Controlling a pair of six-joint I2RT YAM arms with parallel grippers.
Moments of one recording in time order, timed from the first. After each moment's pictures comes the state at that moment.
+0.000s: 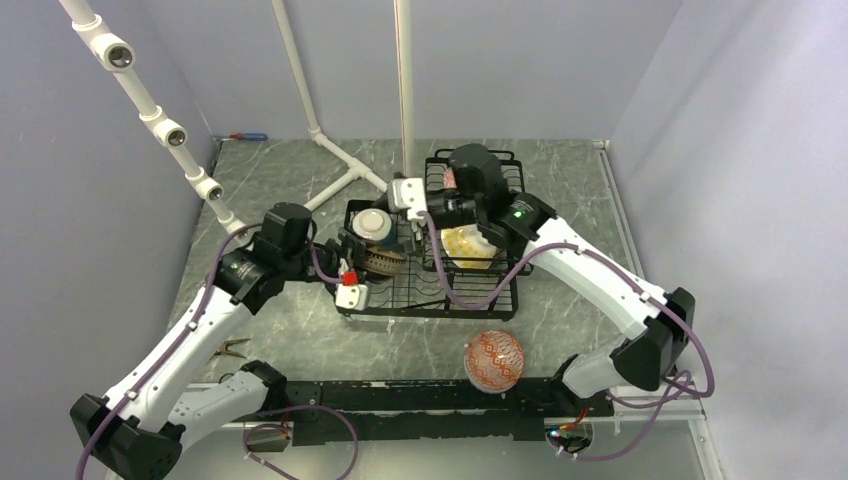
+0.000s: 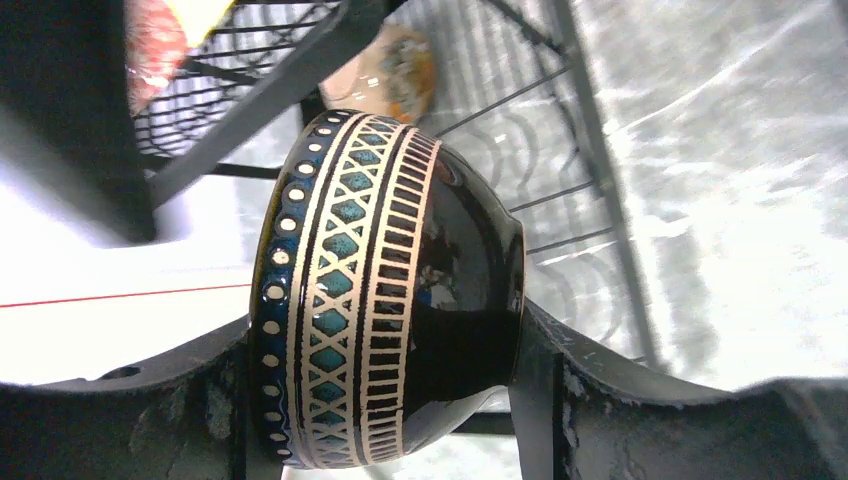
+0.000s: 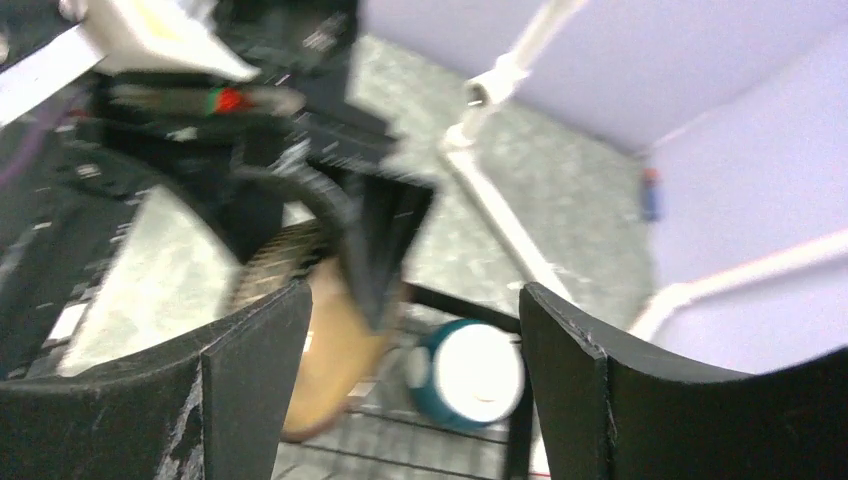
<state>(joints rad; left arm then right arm) -0.51 0.95 0.99 -0.67 0.68 1.37 0.80 1.45 1.46 -0.39 -0.81 -0.68</state>
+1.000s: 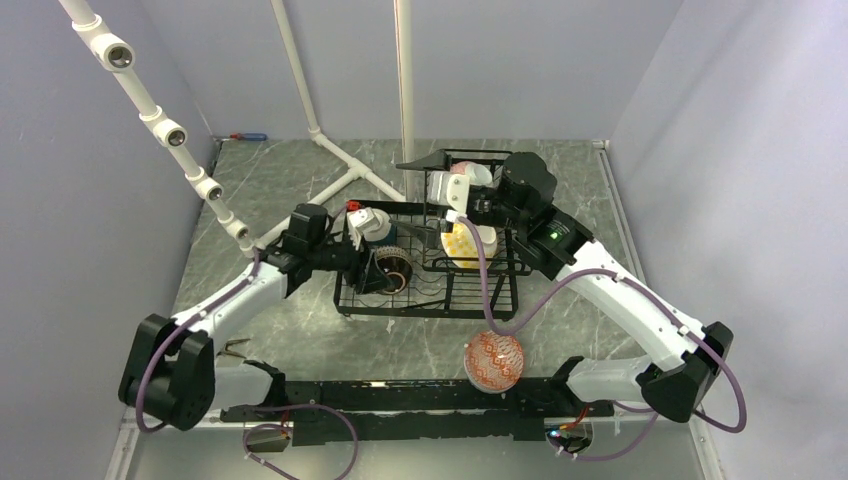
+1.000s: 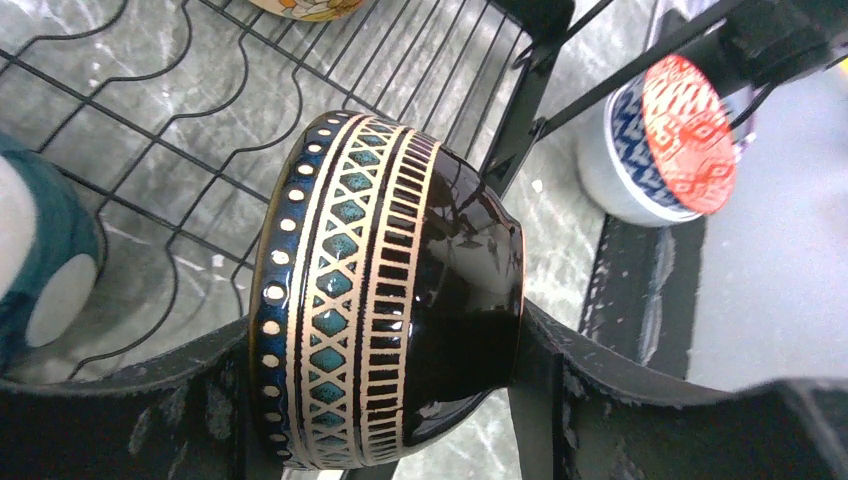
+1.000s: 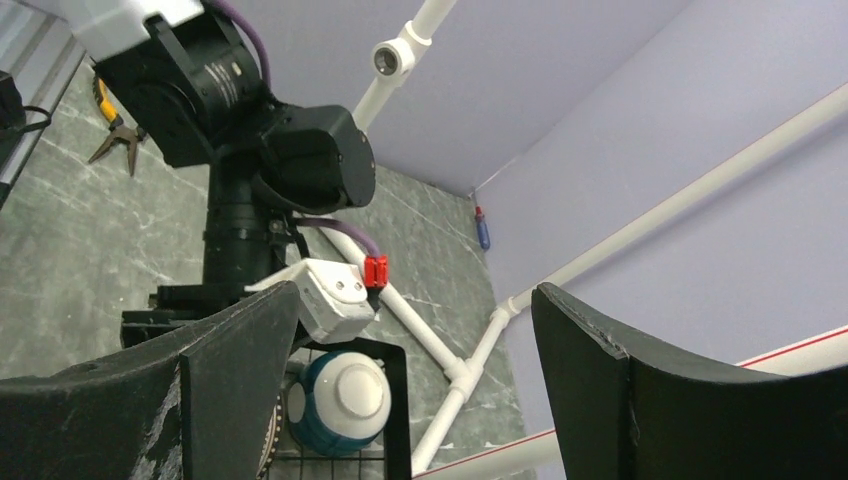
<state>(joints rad) -0.40 1.23 0.72 -0.13 0.84 0.13 0.76 1.25 1.31 -0.03 -0.66 -0.62</state>
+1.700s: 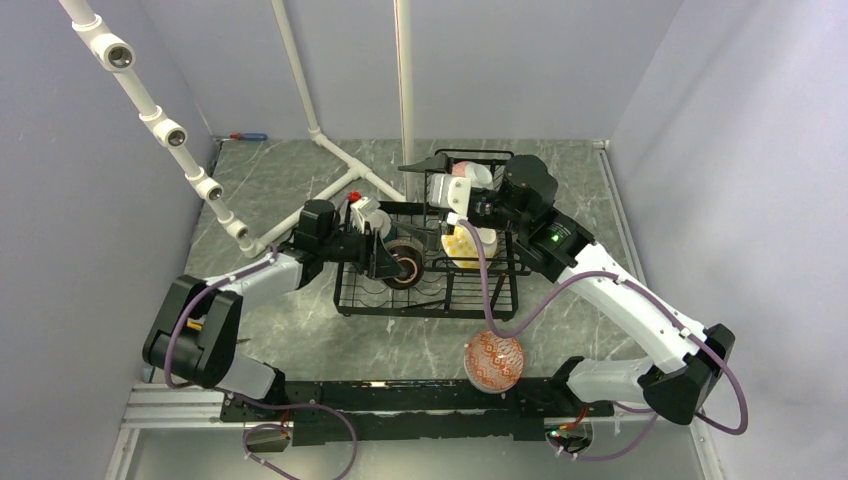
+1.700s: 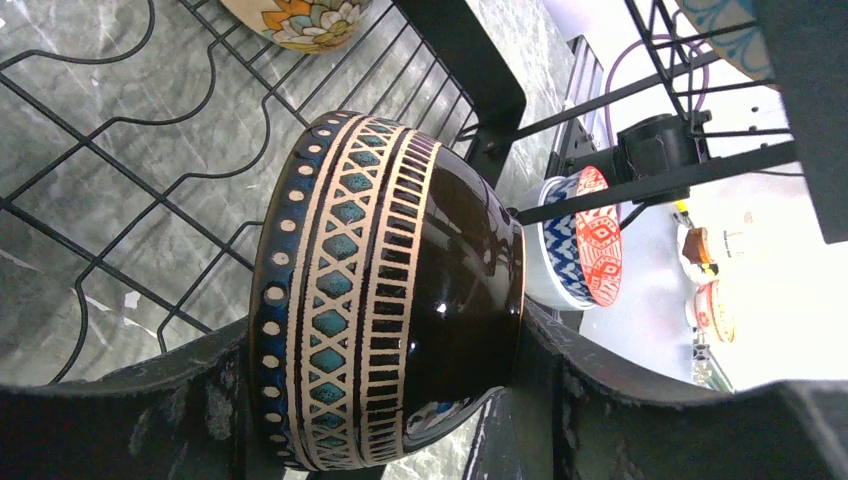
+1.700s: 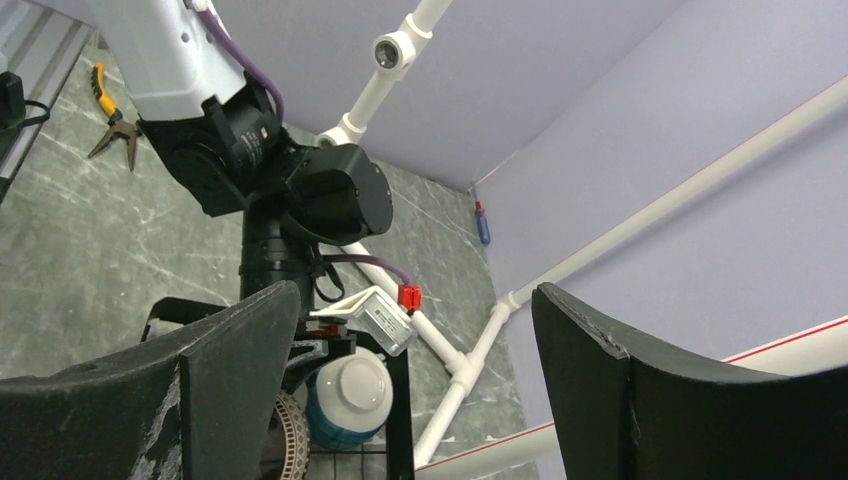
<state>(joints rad) -0.38 1.44 0.71 0.22 0.95 -0.34 0.75 1.23 1.28 -0.03 -0.65 -0.63</state>
